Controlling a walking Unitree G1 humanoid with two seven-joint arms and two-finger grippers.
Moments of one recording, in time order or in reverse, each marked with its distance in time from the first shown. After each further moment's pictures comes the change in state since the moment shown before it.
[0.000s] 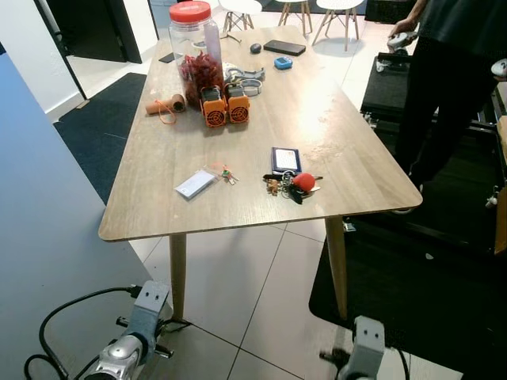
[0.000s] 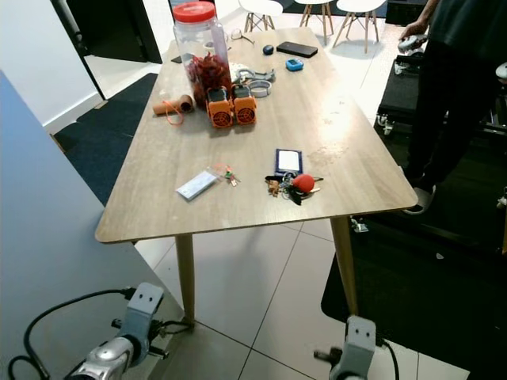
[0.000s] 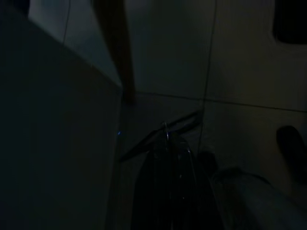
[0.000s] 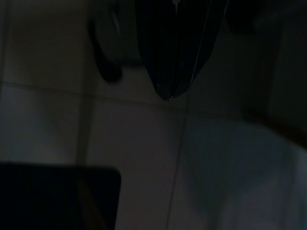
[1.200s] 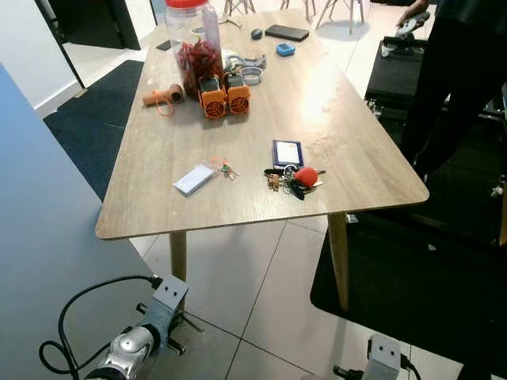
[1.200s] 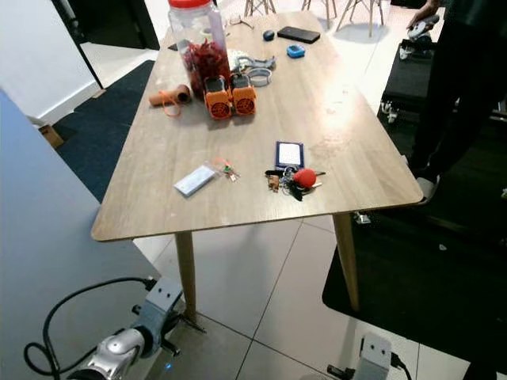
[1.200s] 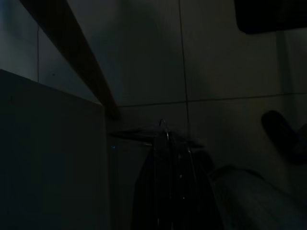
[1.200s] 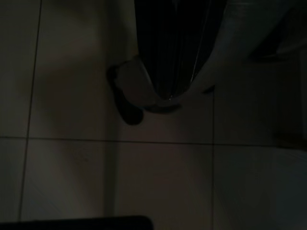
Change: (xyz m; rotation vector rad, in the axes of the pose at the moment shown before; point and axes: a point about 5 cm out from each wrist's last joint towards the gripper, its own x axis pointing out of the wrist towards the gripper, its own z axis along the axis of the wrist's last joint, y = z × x) left arm 0.000 -0.009 0.010 0.118 -0.072 -0.112; right arm -0.016 -0.021 -0.035 -0.030 0.216 -0.125
